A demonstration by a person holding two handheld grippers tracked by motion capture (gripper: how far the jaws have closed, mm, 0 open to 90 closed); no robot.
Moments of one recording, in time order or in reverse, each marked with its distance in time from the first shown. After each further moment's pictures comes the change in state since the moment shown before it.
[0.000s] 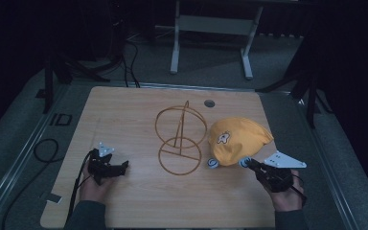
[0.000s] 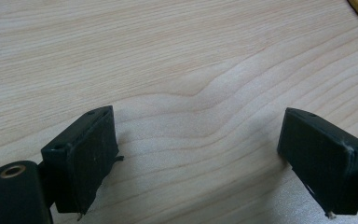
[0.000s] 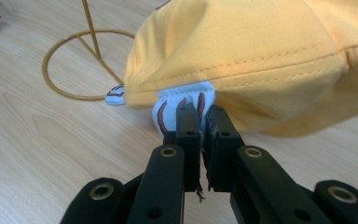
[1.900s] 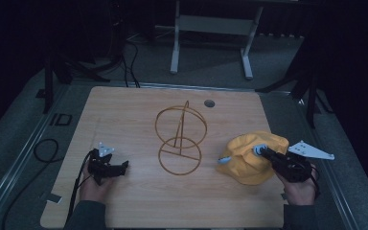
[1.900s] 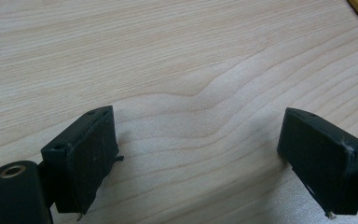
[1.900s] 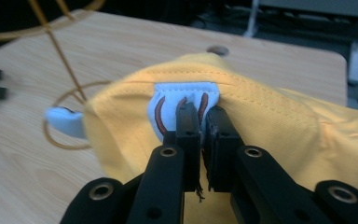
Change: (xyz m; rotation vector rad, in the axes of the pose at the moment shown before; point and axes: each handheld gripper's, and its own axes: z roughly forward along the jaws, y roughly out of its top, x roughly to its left) left arm 0.000 0.000 0.000 -0.002 0.000 -0.002; right arm -0.042 0.009 -0.021 -0.106 -0.004 0.190
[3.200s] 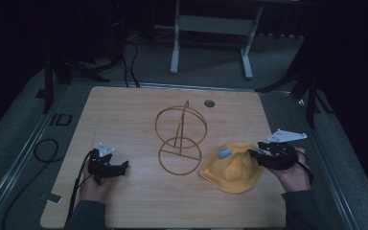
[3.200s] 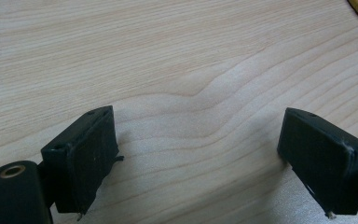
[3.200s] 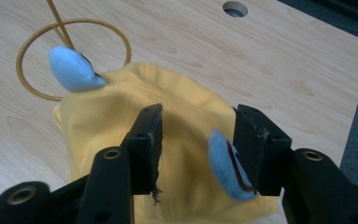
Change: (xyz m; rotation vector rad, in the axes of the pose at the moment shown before) left arm 0.000 0.000 0.000 0.000 0.001 0.000; right arm 0.009 0.032 0.037 0.253 0.014 -0.213
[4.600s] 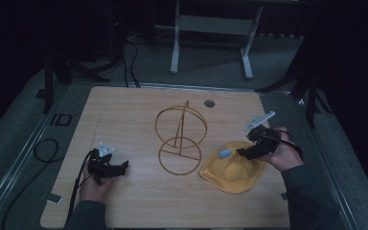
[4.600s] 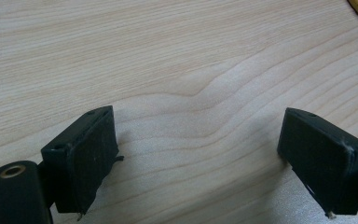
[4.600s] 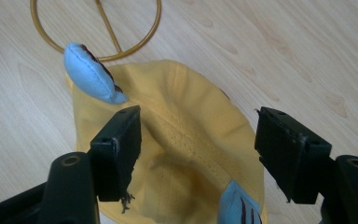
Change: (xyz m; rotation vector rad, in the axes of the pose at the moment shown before) left arm 0.000 0.000 0.000 -0.002 0.000 -0.003; right arm 0.004 0.052 0.032 0.270 0.121 -0.227
